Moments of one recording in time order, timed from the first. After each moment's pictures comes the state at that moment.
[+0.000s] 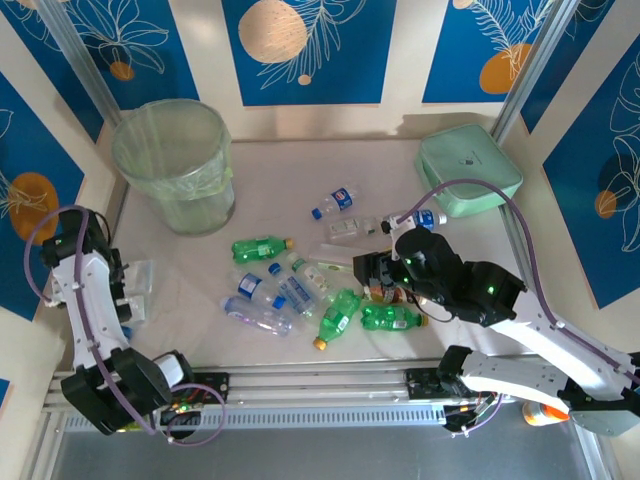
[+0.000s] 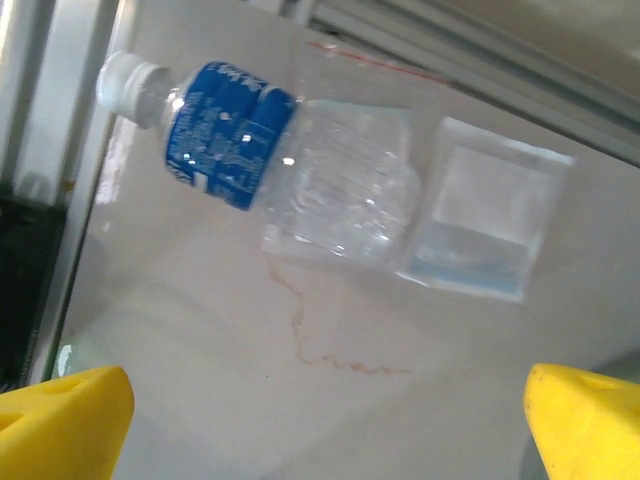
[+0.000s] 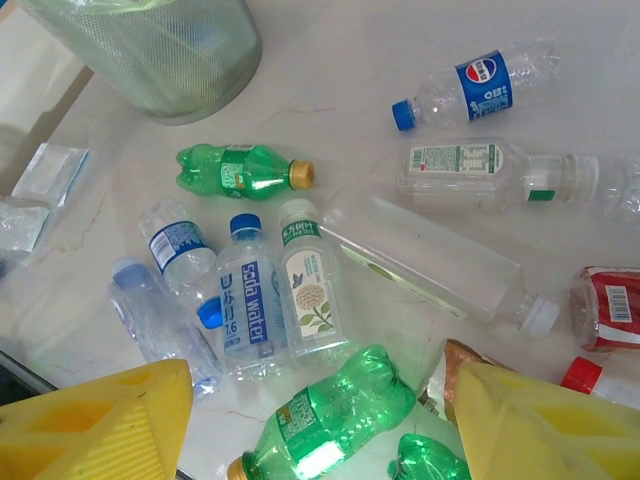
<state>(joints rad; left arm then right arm) 0.51 1.15 1.14 -1.37 -0.21 -1.46 0.97 0.88 1.10 -0.89 0.26 0.55</state>
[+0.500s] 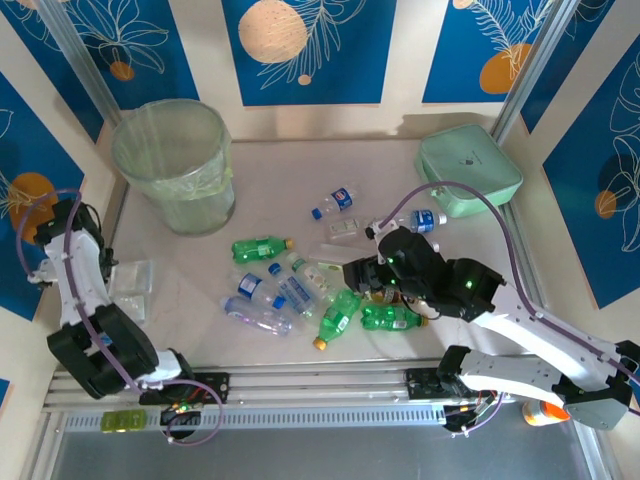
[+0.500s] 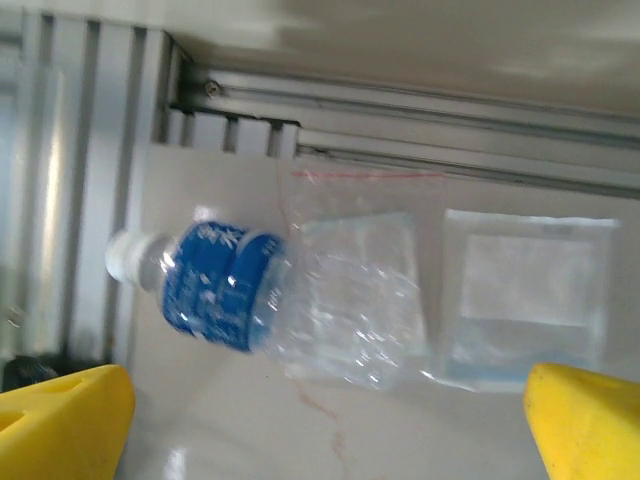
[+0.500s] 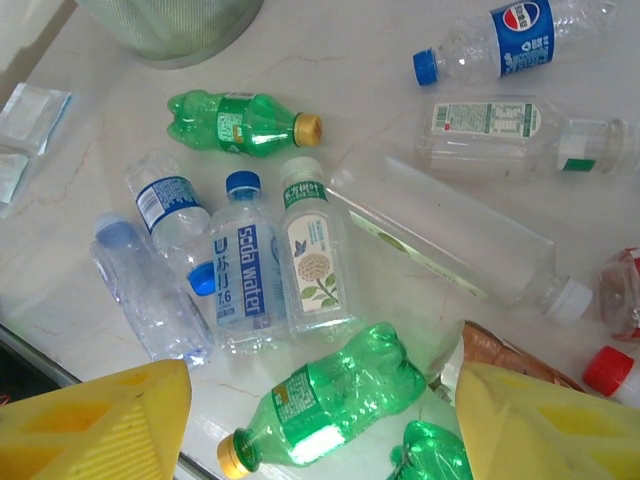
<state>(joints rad) 0.56 1.35 1.20 -1.30 -0.40 -1.11 0.97 0.94 1.05 -0.84 0.21 0.52</state>
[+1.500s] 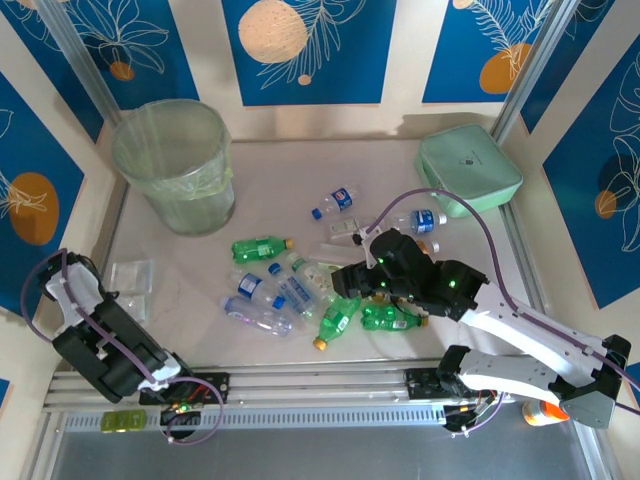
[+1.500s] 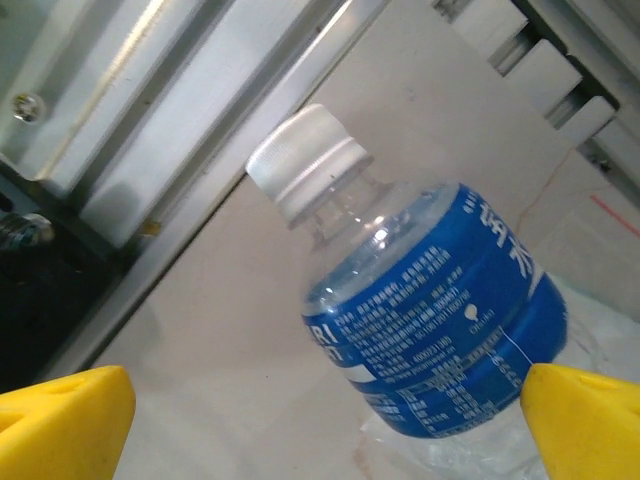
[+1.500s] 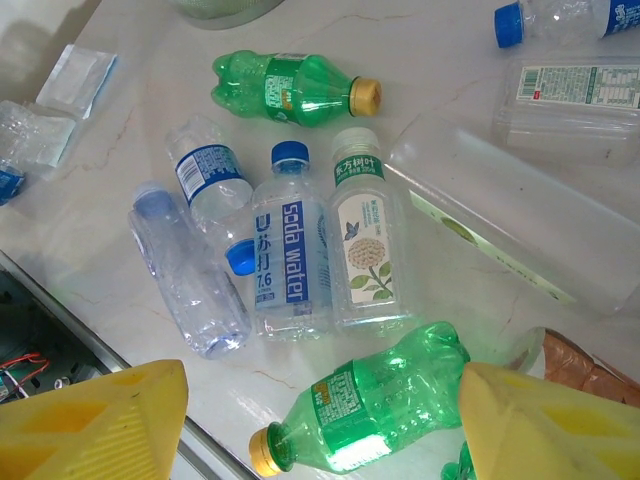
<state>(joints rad) 0.80 1.31 0.87 -1.18 -0.20 -1.54 0.94 0.97 0.96 -0.72 0.06 0.50</state>
